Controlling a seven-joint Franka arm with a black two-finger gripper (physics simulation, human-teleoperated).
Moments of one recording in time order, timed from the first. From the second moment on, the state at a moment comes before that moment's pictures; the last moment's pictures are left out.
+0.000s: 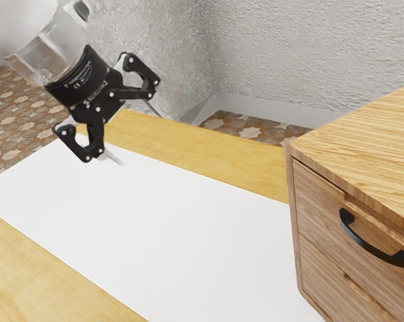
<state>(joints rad) 2.71 0.46 -2.90 -1.79 0.05 1.80 -1.54</state>
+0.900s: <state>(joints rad) 2.33 0.66 -2.90 -2.18 0.07 2.29 -1.66</state>
